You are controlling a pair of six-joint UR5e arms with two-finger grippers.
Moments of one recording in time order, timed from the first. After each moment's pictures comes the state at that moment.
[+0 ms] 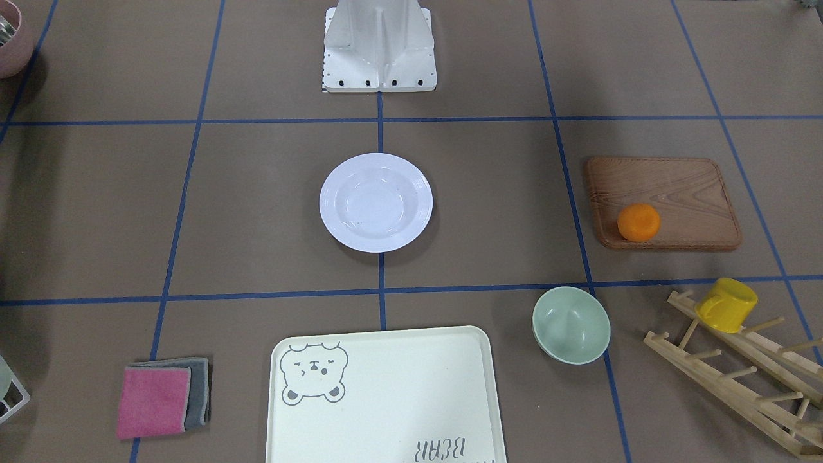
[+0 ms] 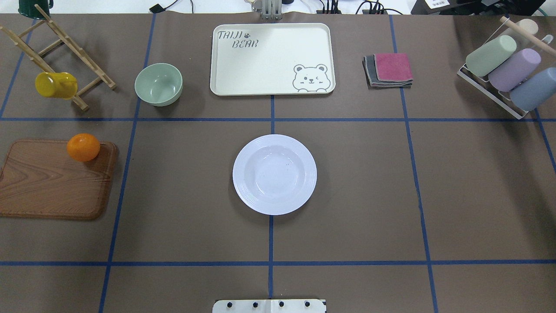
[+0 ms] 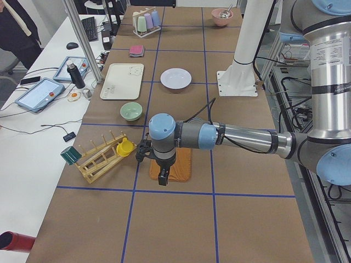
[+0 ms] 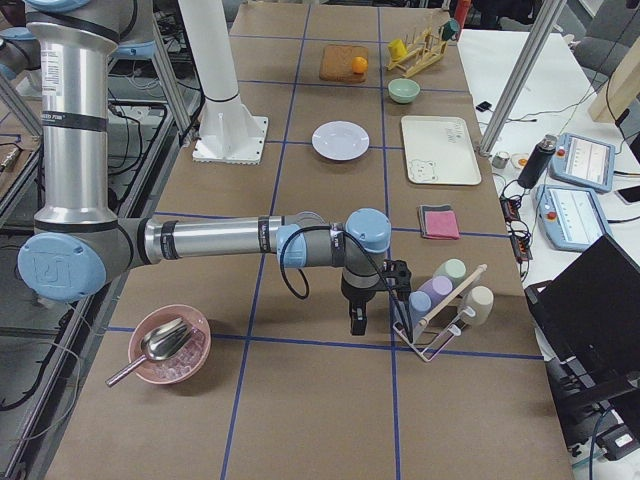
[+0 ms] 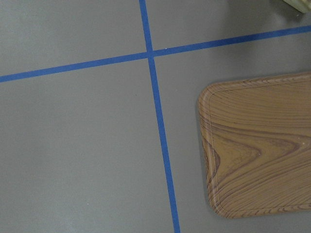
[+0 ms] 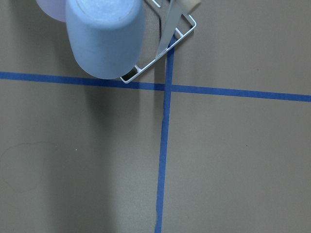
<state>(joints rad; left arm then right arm) -1.52 -1.42 -1.86 -1.48 -2.32 0.09 1.48 -1.63 1.72 -1.58 2.26 0.06</state>
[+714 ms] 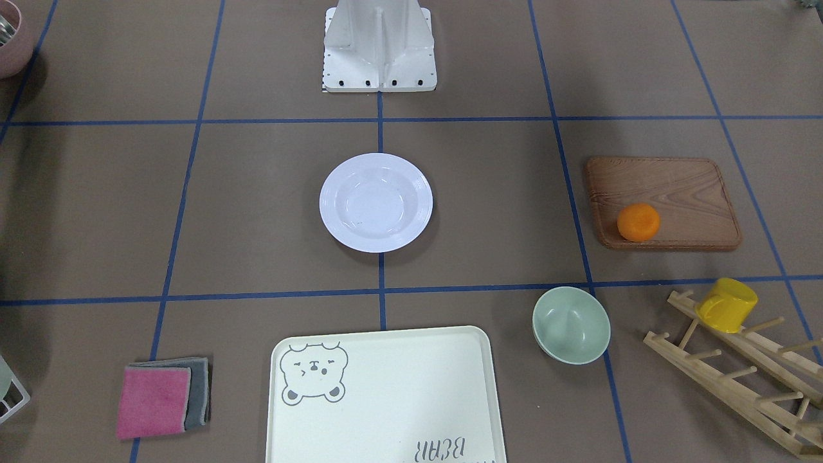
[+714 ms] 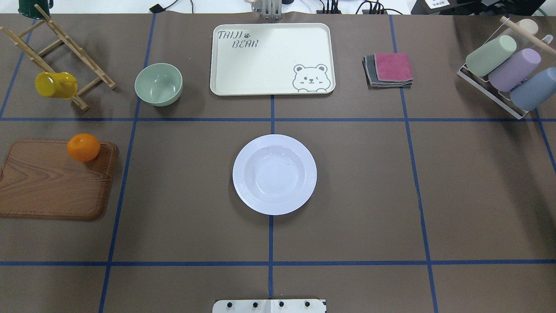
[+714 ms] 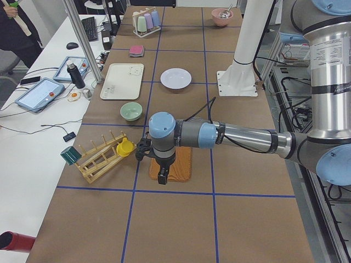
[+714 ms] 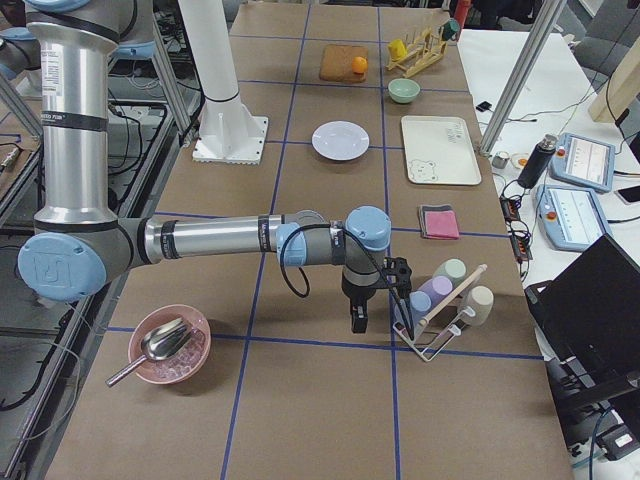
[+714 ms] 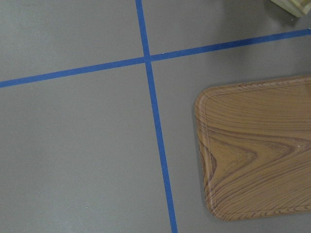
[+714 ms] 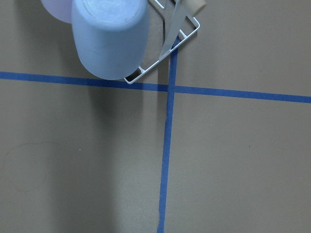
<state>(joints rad) -1.52 -1.43 -1.89 -1.48 -2.32 0.08 1.48 -1.63 1.73 -1.57 2.26 0.05</state>
